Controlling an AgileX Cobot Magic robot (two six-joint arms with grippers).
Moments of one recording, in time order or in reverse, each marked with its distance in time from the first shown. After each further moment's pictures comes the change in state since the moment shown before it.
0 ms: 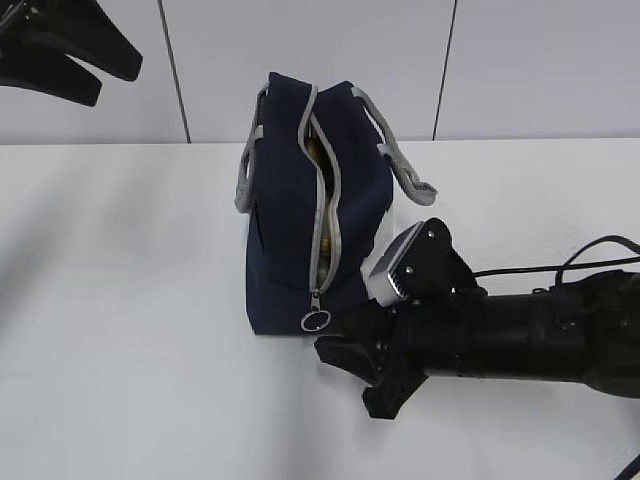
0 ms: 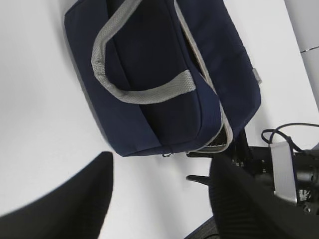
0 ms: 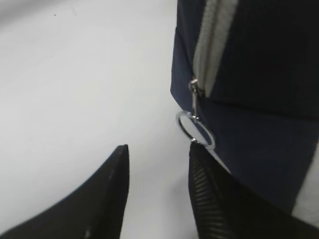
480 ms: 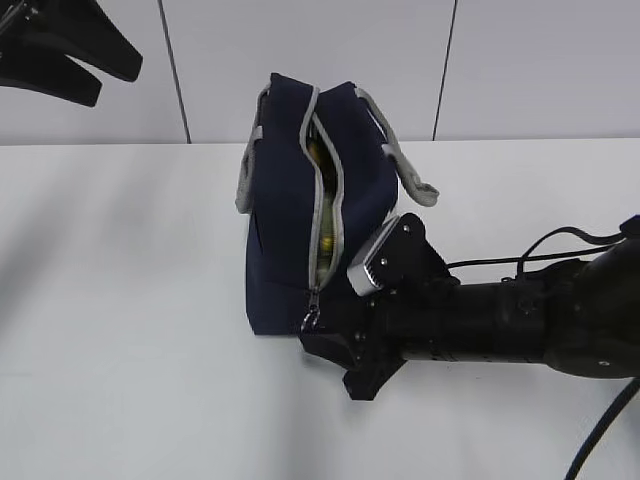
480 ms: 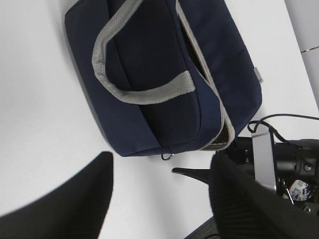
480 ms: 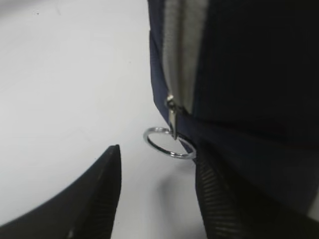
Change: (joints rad) left arm 0.000 0.000 0.000 0.000 0.000 0.000; right arm 0.000 0.100 -0.097 0.000 -0.001 -0.015
